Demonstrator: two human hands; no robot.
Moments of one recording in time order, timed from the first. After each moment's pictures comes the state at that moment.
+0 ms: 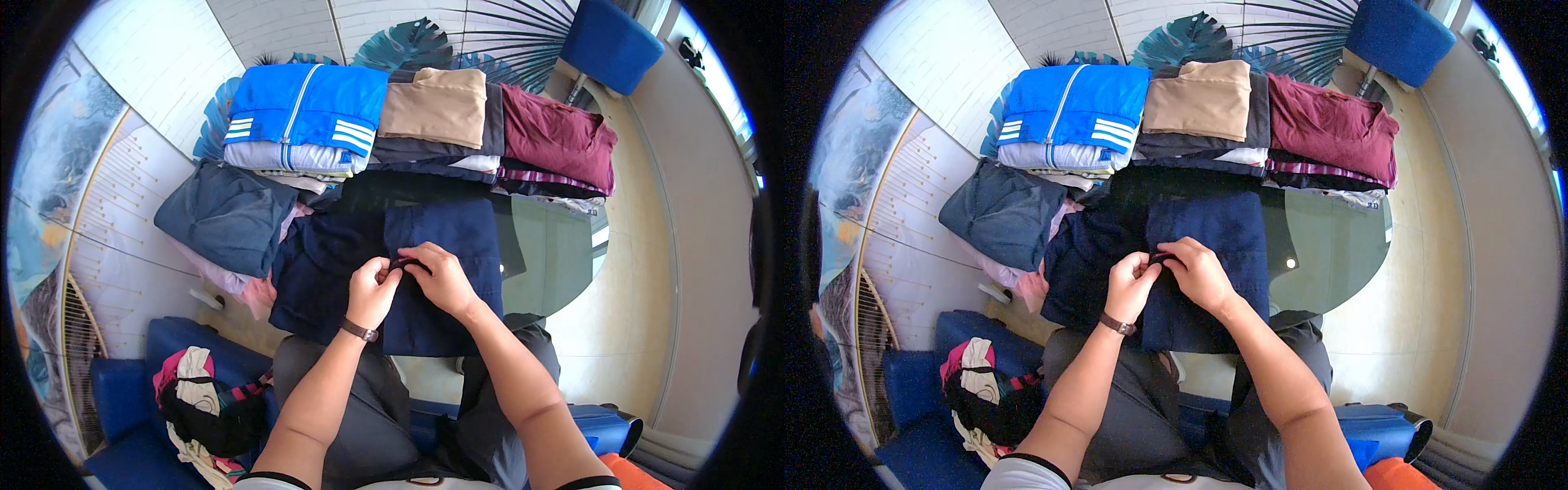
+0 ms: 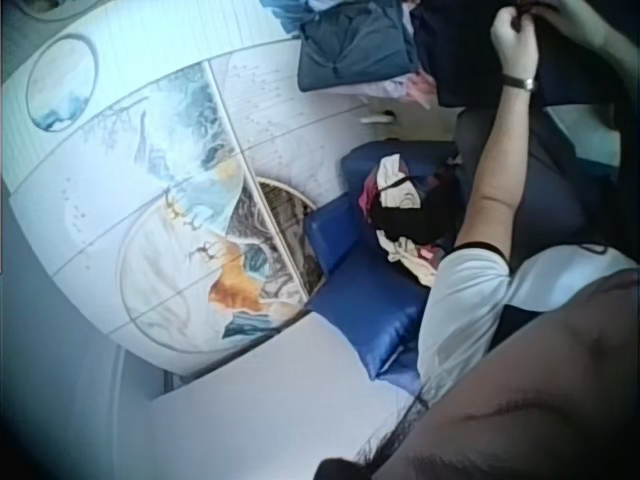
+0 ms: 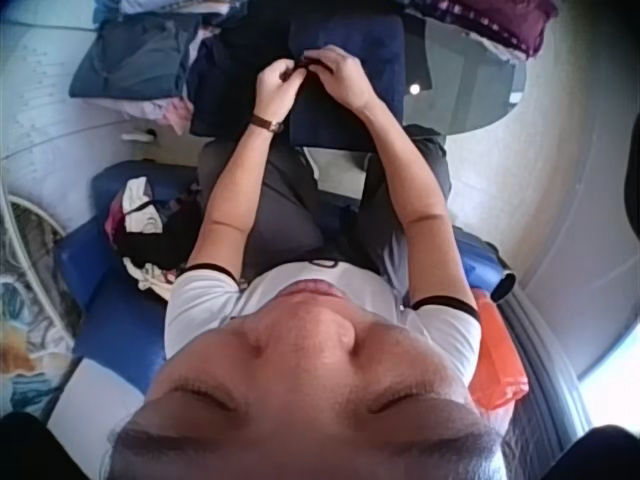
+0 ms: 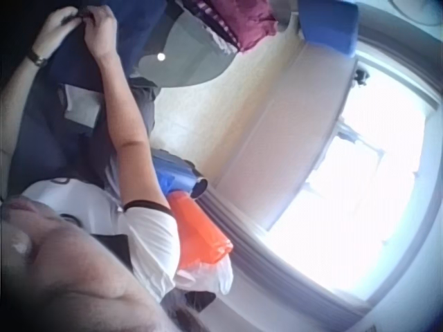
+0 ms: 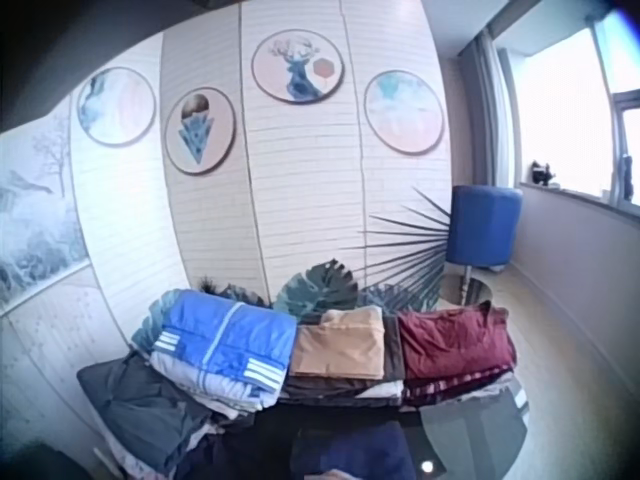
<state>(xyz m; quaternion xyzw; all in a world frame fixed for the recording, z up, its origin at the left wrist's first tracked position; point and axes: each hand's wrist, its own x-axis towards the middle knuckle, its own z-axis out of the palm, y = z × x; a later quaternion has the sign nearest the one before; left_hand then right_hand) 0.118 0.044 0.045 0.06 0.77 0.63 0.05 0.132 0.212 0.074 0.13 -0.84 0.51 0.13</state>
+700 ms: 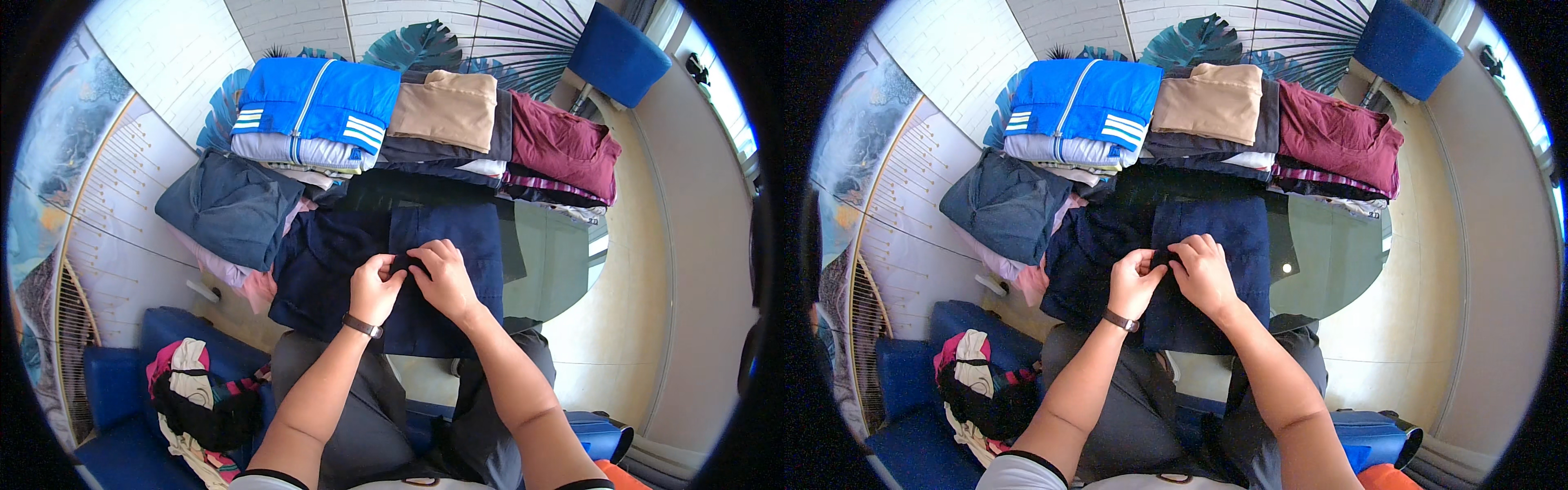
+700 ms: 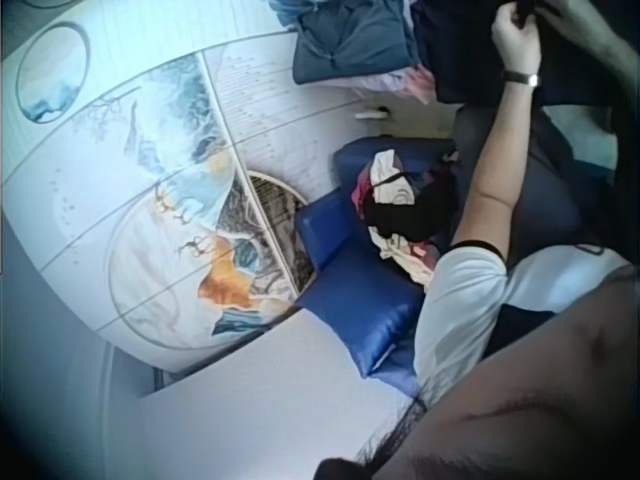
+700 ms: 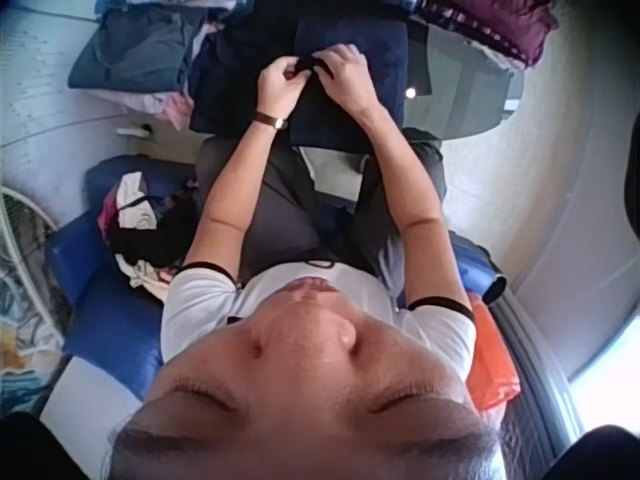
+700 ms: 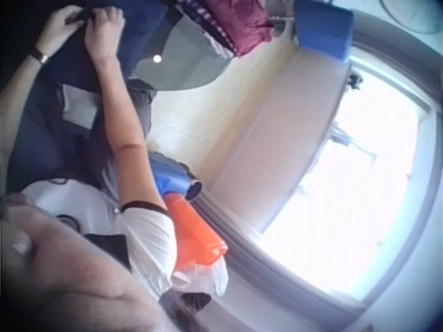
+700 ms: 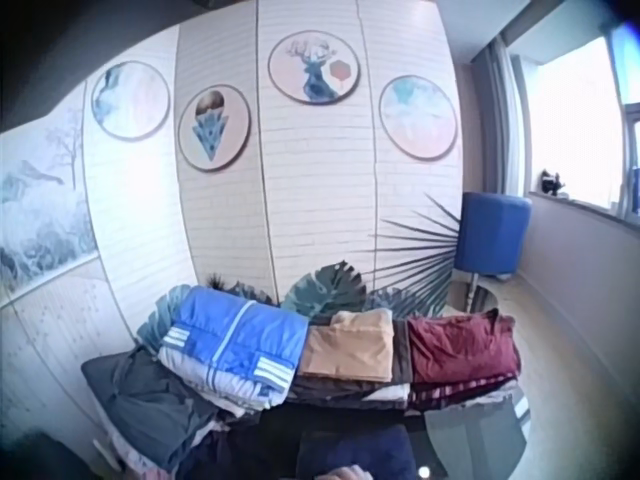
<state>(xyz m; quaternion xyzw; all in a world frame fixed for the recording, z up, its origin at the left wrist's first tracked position) 0.117 0.046 0.039 0.05 0.82 0.57 0.02 0.134 0.210 0.070 0.13 -0.90 0.37 0.20</state>
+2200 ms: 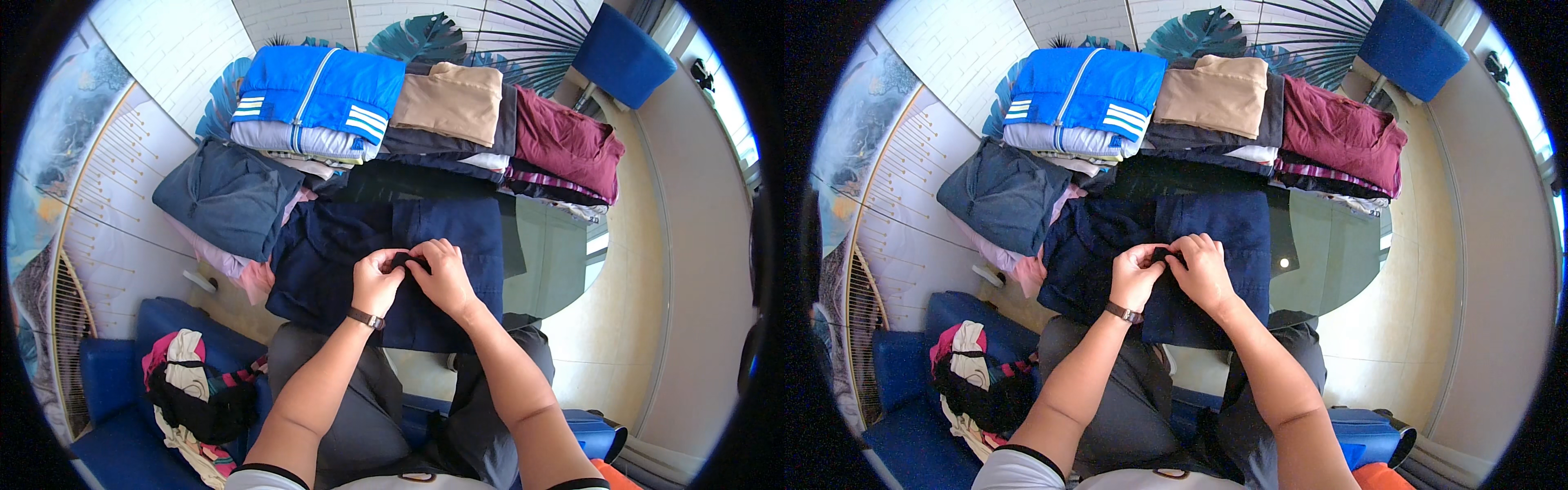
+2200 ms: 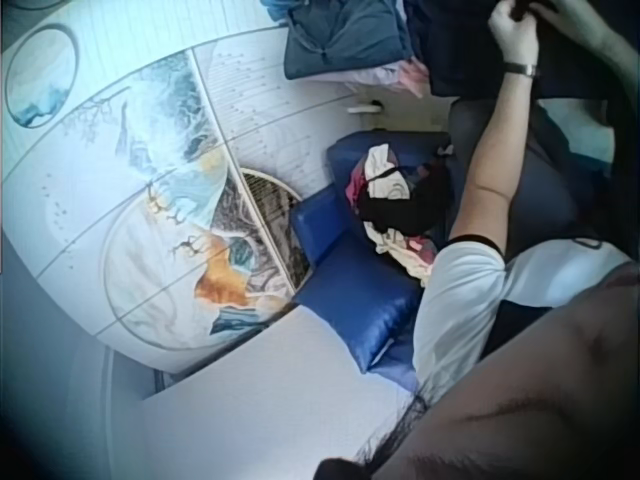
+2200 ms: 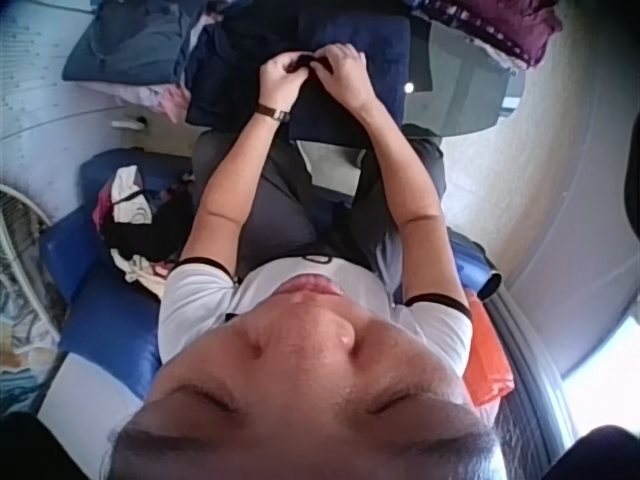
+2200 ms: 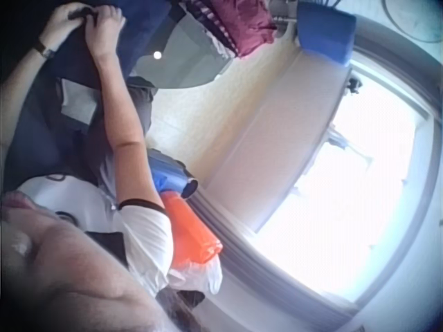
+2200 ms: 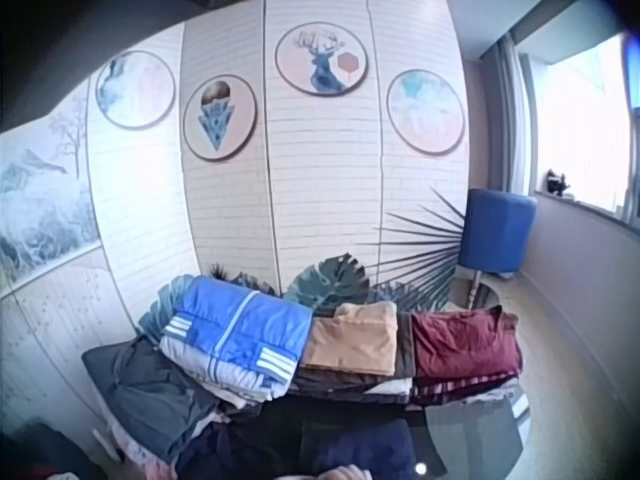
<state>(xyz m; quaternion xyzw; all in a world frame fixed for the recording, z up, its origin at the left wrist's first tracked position) 0.119 0.052 0.038 0.01 0.72 0.69 0.09 0.137 0.207 0.065 0.09 -0.91 0.39 0.12</state>
